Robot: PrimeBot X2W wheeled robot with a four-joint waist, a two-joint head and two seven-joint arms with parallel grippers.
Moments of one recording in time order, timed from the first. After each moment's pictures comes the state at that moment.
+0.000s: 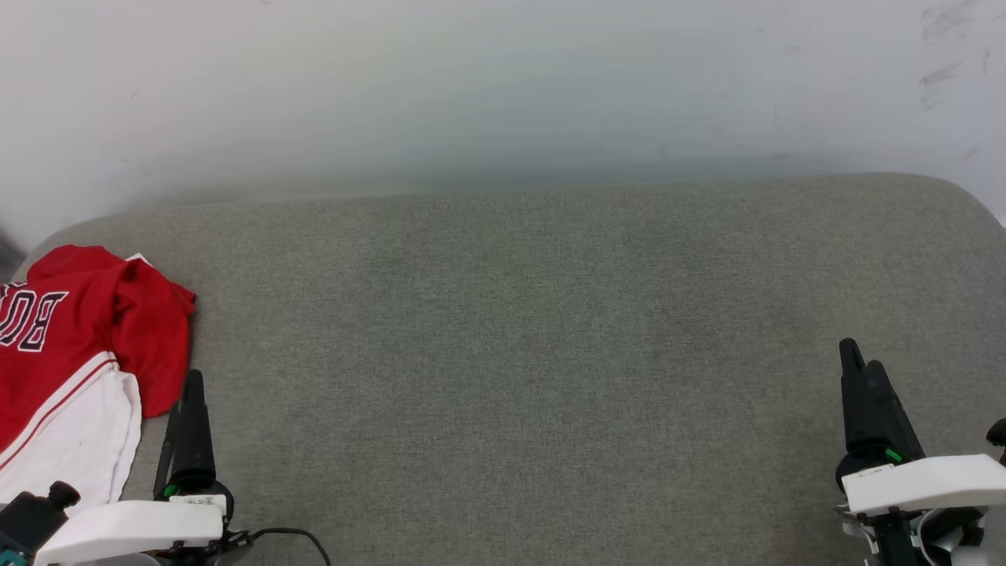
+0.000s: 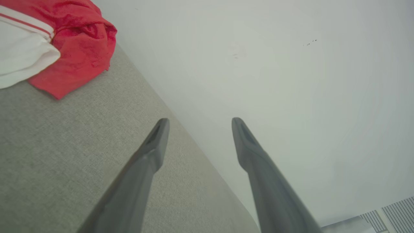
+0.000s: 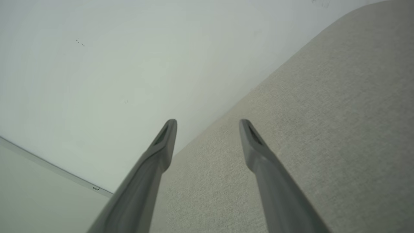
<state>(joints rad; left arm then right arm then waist) 0.00 0.05 0.21 0.08 -1.08 -0.13 -0.07 -0.05 -0.05 -0.10 0.14 0.86 0.13 -0.06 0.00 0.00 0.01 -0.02</state>
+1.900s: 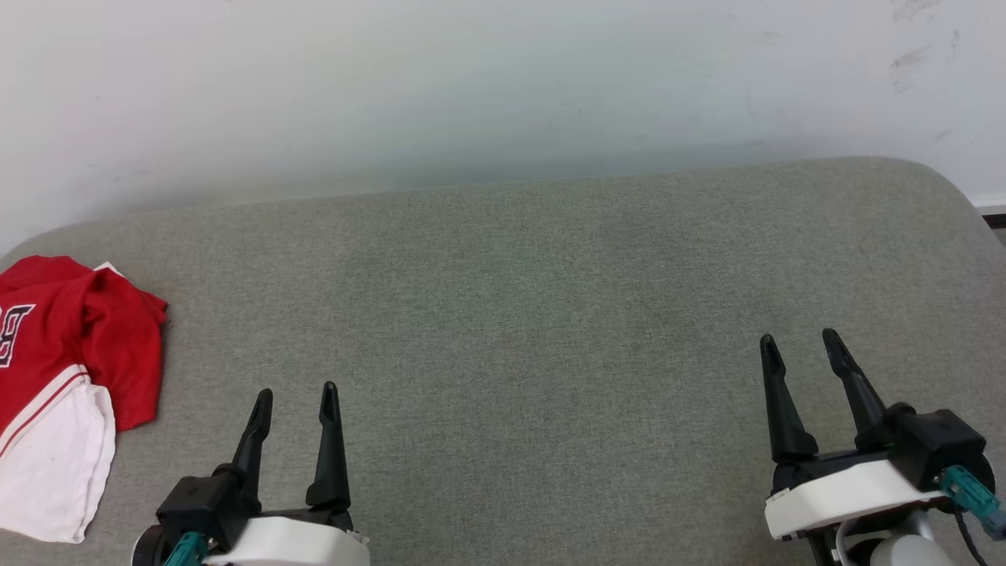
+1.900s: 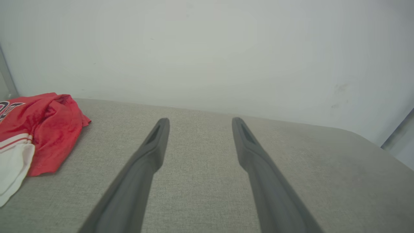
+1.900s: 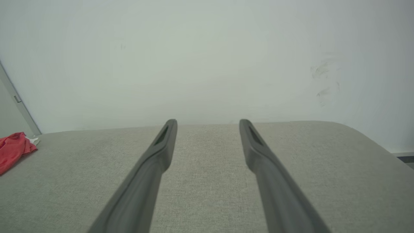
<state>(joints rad) 0.08 0.12 -0.14 -0.07 -0.32 0.12 -0.22 -0.05 -0.05 0.02 0.07 0.15 0.13 -0.21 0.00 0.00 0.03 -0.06</state>
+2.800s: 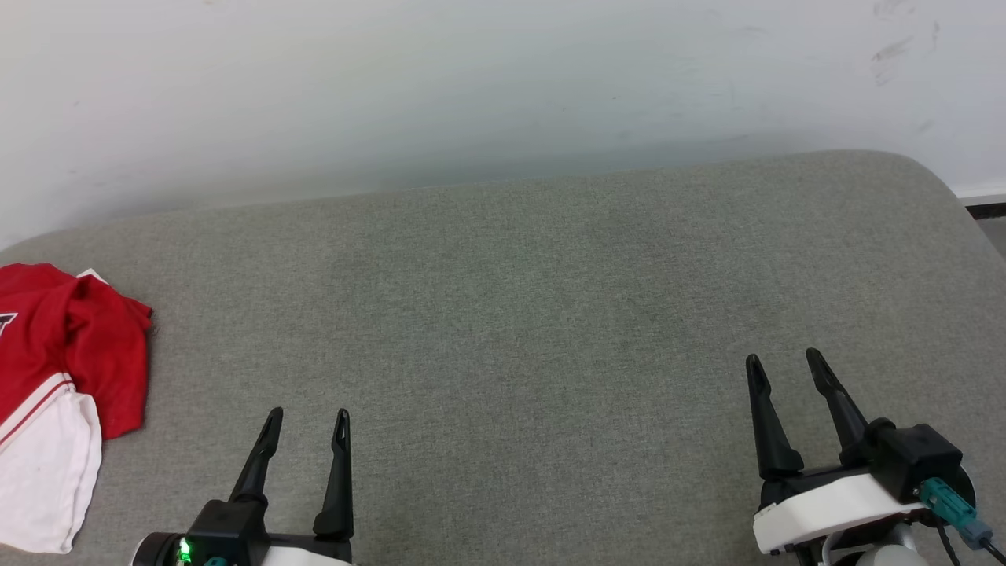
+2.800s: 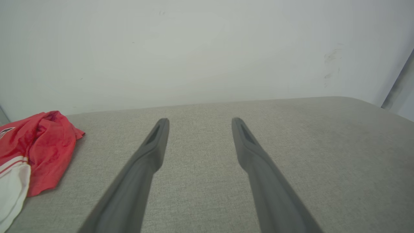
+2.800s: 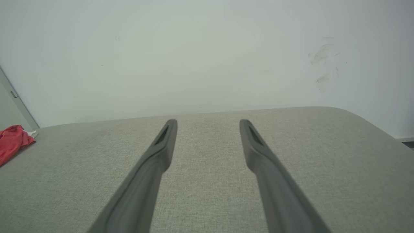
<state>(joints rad) 0.12 0.05 -0.04 -0.02 -0.08 -0.04 -0.26 -0.05 -0.05 0.04 0.15 0.16 0.13 -0.26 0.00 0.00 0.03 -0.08</state>
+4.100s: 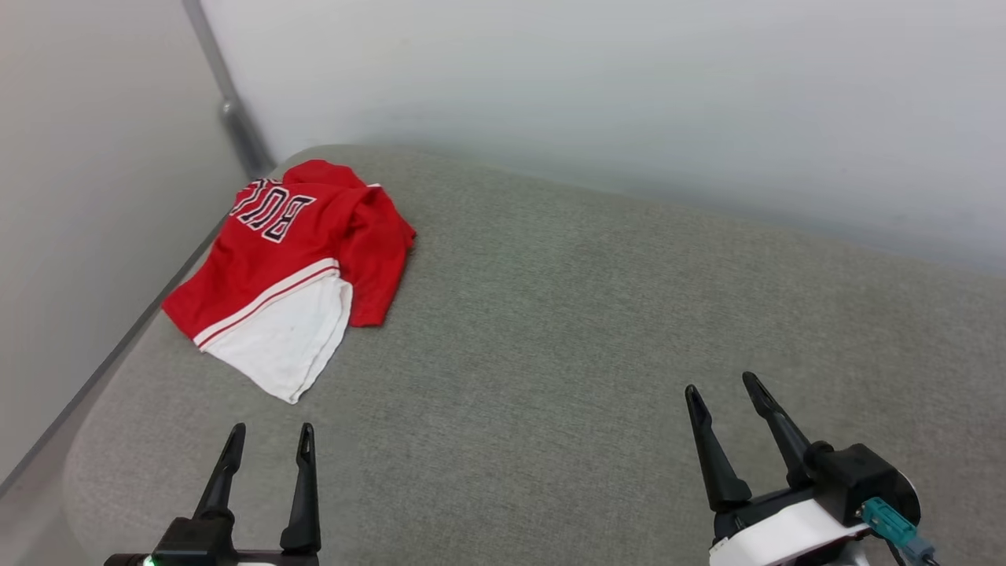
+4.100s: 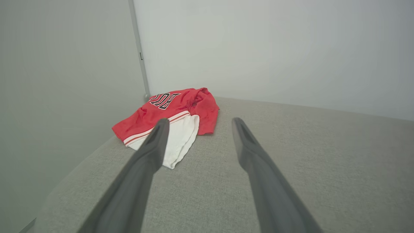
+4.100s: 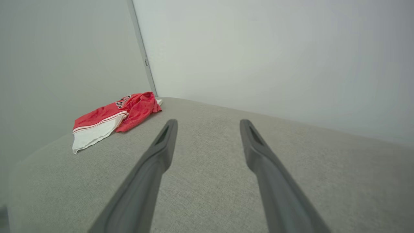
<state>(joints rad) 0.16 0.05 0.04 -0.04 -0.06 -0.07 -0.26 -0.01 -0.05 0.16 0.15 0.15 0.13 -0.26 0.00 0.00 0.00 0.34</state>
